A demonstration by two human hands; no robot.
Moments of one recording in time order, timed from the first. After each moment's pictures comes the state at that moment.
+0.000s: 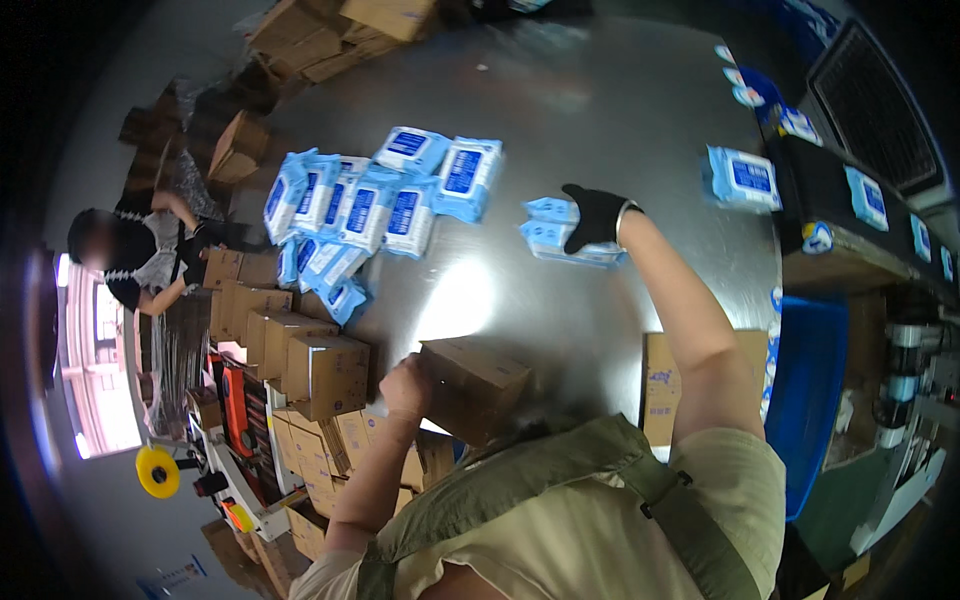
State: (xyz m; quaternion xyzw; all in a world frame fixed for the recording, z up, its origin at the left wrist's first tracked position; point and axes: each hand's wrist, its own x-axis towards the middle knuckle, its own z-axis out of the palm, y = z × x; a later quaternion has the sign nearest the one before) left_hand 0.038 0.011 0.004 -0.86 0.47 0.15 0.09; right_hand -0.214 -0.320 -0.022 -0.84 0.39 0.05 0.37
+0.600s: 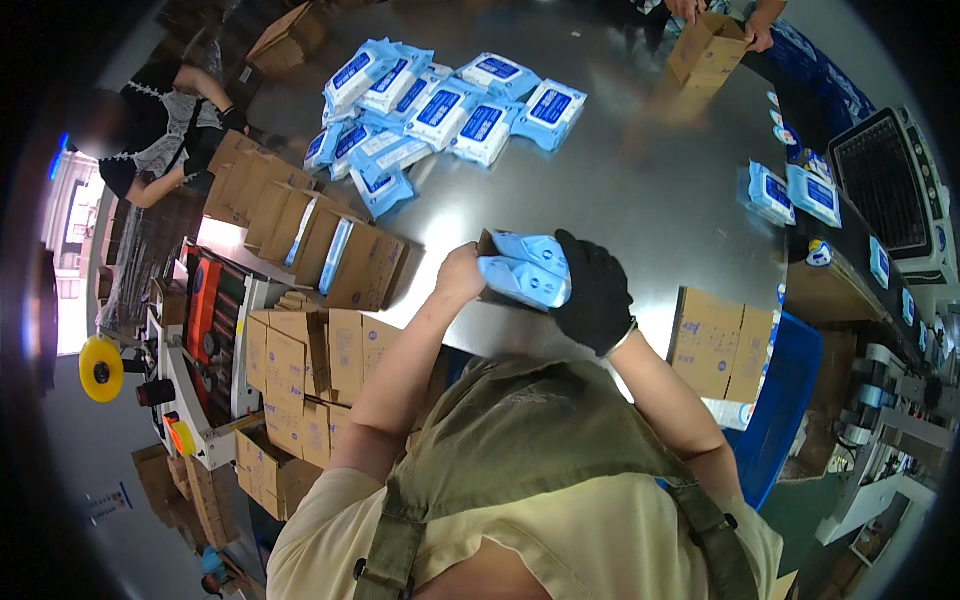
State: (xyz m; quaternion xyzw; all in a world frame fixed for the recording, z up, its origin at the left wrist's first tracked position) left_hand 0.070 0.025 -0.025 -0.82 0.46 0.29 -0.18; right_hand -0.145 -0.033 0.056 -0.89 0.32 -0.24 0.22
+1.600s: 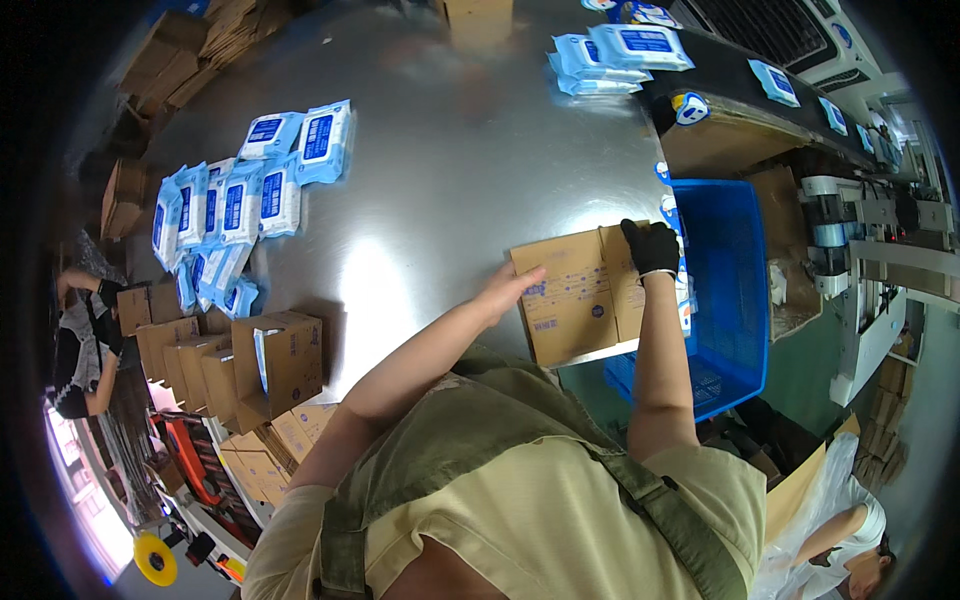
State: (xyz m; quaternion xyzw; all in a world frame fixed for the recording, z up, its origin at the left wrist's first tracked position) left_hand -0.211 -0.064 -0.084 -0.53 0.39 0.73 -0.19; right_hand -0.499 -0.123 -0.090 -0.57 0.82 0.02 0.11
